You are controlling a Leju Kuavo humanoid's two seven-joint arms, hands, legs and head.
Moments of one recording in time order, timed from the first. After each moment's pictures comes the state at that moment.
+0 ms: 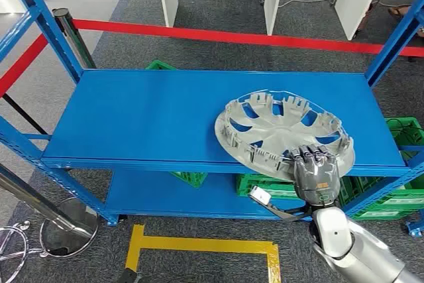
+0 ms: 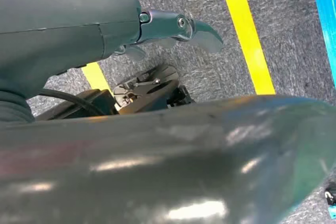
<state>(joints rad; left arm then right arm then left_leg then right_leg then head) 0.00 -0.06 -0.33 -0.17 0.01 -0.01 -0.51 -0.28 -0.50 0.75 -1.41 1.57 -0.67 0.65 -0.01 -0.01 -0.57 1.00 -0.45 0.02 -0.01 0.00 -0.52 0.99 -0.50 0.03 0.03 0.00</state>
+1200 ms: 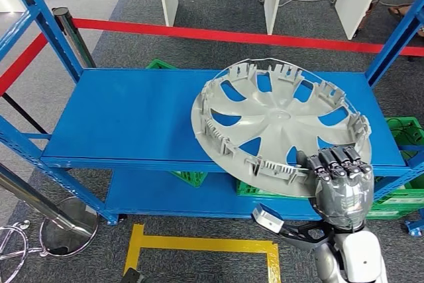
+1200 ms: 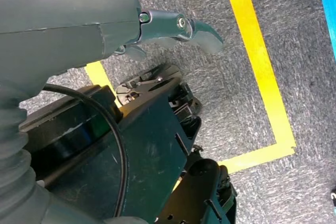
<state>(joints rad) 0.00 -0.07 -0.34 -0.17 0.00 0.01 -0.50 0.11 0.13 -0.05 -1.86 1.57 -0.67 -0.41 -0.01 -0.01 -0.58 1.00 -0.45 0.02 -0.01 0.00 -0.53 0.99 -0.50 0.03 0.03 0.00</state>
